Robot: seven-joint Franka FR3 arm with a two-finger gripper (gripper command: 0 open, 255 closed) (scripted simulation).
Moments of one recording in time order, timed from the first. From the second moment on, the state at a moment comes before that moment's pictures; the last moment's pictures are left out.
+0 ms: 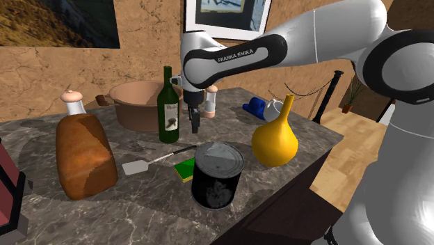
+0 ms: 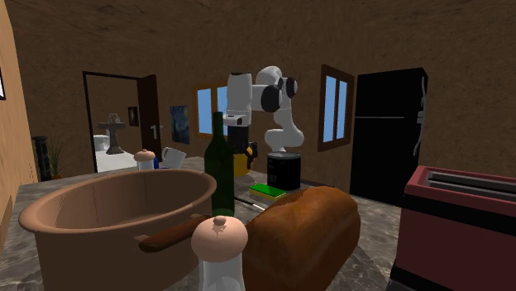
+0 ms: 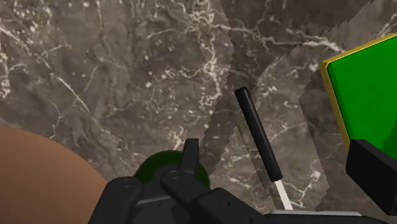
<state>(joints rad) 0.28 0.21 0.07 -1.77 -0.08 1.98 -0.76</state>
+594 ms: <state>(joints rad) 0.36 0.42 0.15 -1.60 -0.13 1.99 -0.93</state>
